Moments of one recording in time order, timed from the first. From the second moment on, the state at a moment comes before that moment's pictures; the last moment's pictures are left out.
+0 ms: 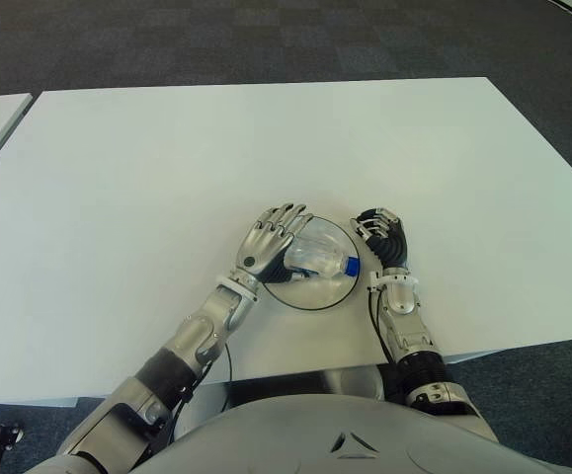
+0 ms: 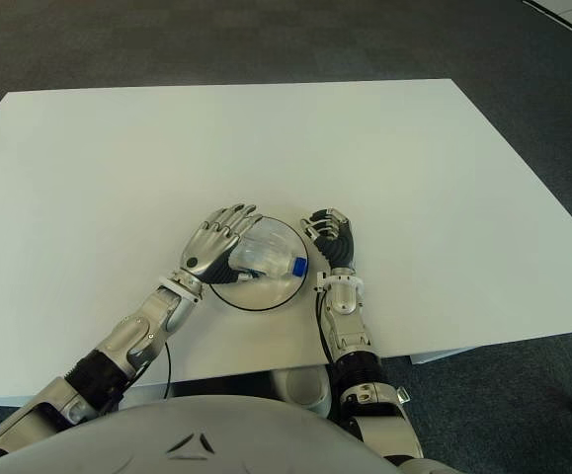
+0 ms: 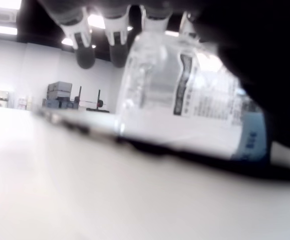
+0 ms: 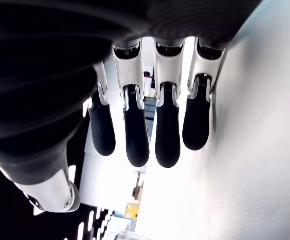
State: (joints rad) left arm -0.06 0.31 -0.60 0.20 1.08 -0.04 0.47; right arm -0.09 -0.04 -0.01 0.53 -0.17 -0.37 -0.23
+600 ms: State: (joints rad) left arm -0.06 0.29 -0.57 0.20 1.07 -0.02 0.63; right arm -0.09 -0.04 -0.01 0.52 -0.17 -0.35 -0.23
